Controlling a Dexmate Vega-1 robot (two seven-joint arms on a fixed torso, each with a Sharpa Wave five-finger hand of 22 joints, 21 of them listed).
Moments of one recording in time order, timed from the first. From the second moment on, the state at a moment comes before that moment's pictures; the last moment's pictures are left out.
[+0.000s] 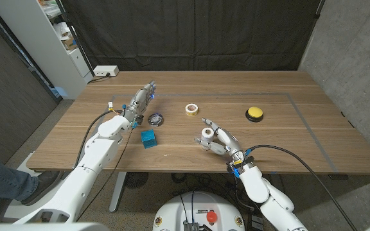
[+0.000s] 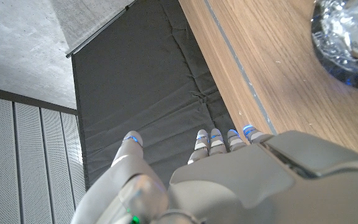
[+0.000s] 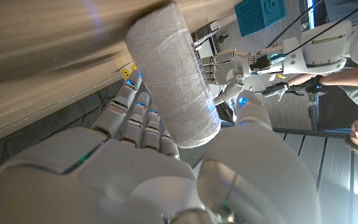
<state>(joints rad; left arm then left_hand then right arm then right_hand) 0.97 0.40 0.11 -1.51 -0.34 0.00 -0.17 0.17 -0.03 0.37 -0.11 0.20 0.00 0.04 0.19 0.17 -0.11 0.04 0.20 0.19 -0.17 0.06 0.18 0.18 -0.17 0.05 0.19 0.18 -1.31 -0.15 -0.15 -1.48 -0.77 0.68 -0.25 0.60 -0.11 0.19 -0.14 0.52 0.20 0.02 0.26 0.21 0.25 0.06 0.27 0.22 0.29 0.00 0.32 0.25 0.51 0.01 0.34 0.17</state>
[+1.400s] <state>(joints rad) 0.96 0.39 0.13 -1.54 -0.32 0.03 -0.14 0.17 -0.03 0.37 -0.11 0.20 0.00 0.03 0.19 0.17 -0.11 0.03 0.20 0.19 -0.17 0.06 0.18 0.18 -0.17 0.06 0.19 0.18 -1.31 -0.16 -0.15 -1.46 -0.78 0.69 -0.32 0.80 -0.04 0.12 -0.13 0.49 0.65 -0.06 0.56 0.48 0.64 -0.07 0.72 0.59 0.75 -0.08 0.72 0.75 0.78 -0.07 0.52 0.30</state>
